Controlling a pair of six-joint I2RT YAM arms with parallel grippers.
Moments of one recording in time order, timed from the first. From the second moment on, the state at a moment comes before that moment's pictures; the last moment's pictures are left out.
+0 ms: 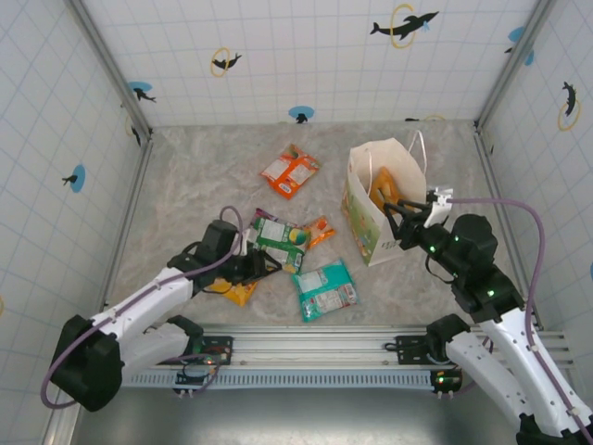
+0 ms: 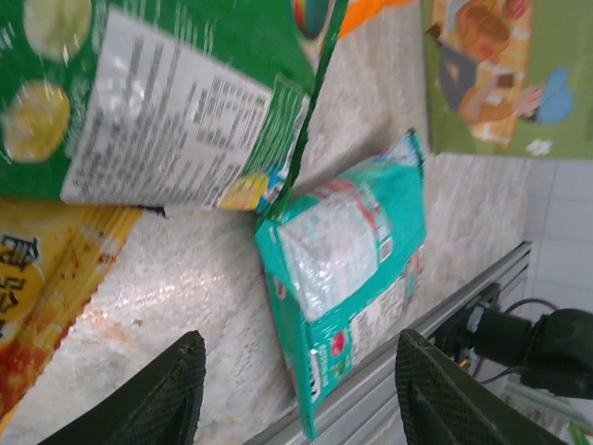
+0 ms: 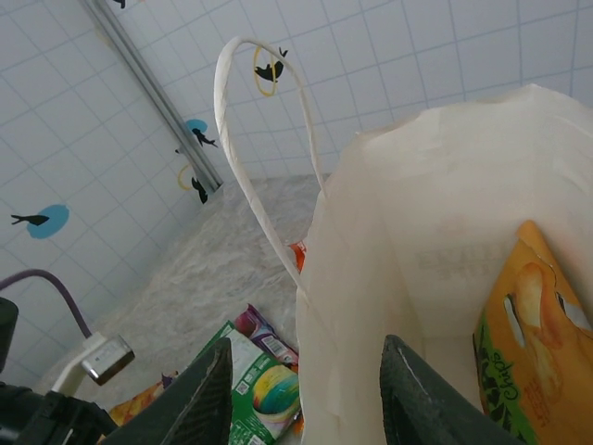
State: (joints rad) left arm -0.56 1.03 0.48 -0.36 0.56 -0.79; right arm 0.45 0.56 0.70 -0.33 -0.17 0.37
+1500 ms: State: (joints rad) left arm -0.85 1.40 0.54 -0.20 0.47 -0.90; right arm 0.45 0.47 0.68 -0.42 -0.16 0.35
